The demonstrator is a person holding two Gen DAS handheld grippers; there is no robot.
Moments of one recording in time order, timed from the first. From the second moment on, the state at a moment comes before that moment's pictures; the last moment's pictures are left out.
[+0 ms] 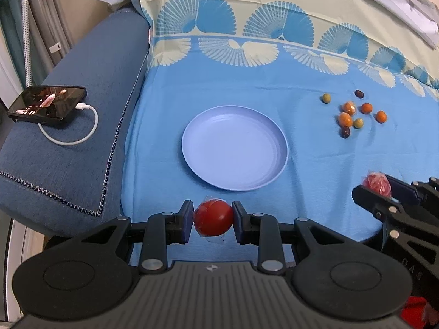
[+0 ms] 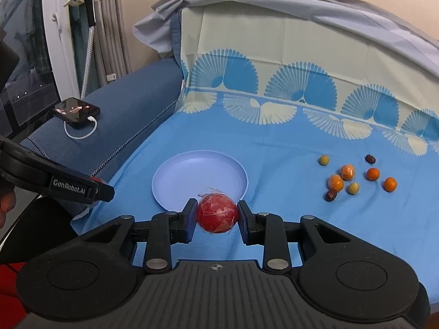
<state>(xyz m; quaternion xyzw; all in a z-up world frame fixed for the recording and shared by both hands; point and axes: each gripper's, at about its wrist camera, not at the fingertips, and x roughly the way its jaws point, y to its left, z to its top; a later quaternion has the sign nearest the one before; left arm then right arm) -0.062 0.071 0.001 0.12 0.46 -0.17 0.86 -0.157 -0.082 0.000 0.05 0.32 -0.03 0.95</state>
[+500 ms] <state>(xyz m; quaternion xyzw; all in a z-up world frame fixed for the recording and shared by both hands) 0.041 0.037 -0.044 0.12 0.49 -0.16 0.85 -0.073 -0.079 -0.048 0.04 0.38 -0.01 0.92</state>
